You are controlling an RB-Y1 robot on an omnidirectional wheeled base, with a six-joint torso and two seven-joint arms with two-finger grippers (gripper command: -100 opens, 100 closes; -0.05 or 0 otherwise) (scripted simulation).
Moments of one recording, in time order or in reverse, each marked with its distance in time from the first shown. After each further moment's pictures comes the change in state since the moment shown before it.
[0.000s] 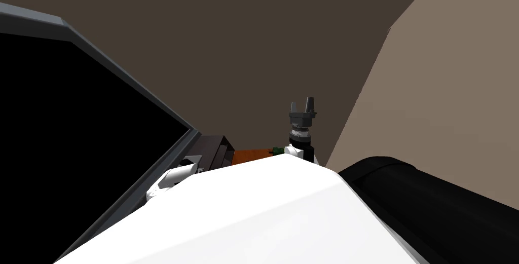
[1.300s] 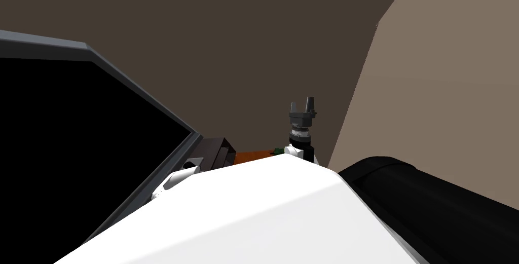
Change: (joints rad) left arm -0.007 -0.032 -0.021 0.093 -0.026 -0.064 -0.002; right arm 0.000 0.000 0.000 0.000 0.000 0.000 0.000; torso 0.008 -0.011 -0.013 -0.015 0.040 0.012
